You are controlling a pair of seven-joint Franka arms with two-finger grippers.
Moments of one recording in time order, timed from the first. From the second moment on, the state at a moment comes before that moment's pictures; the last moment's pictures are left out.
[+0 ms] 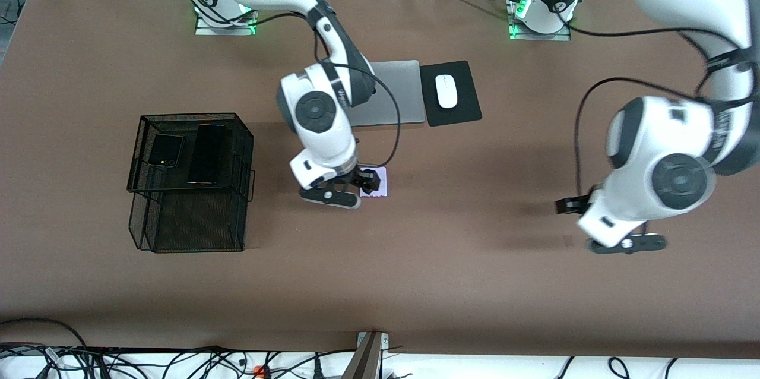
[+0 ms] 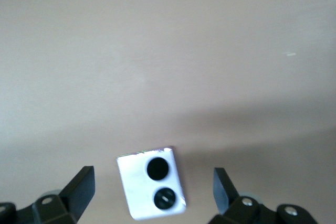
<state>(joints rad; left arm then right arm) -0.11 0.59 -0.01 -1.20 0.14 1.65 -0.22 0.93 0.86 -0.40 -1.25 0.34 2.24 0.70</state>
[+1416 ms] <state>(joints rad) -0.05 0.25 -0.03 -1.24 0.10 1.30 0.04 0.99 1.03 -0.40 -1.24 0.32 2.35 0.65</state>
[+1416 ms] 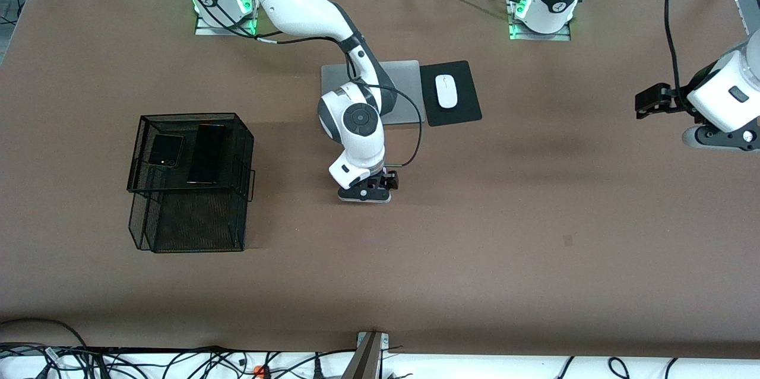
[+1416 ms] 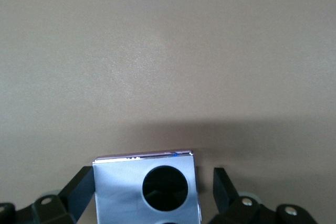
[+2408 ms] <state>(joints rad) -0.05 0.10 -0.06 -1.50 0.08 1.38 0.06 1.00 1.04 -0.40 -1.24 0.31 2.34 0.64</state>
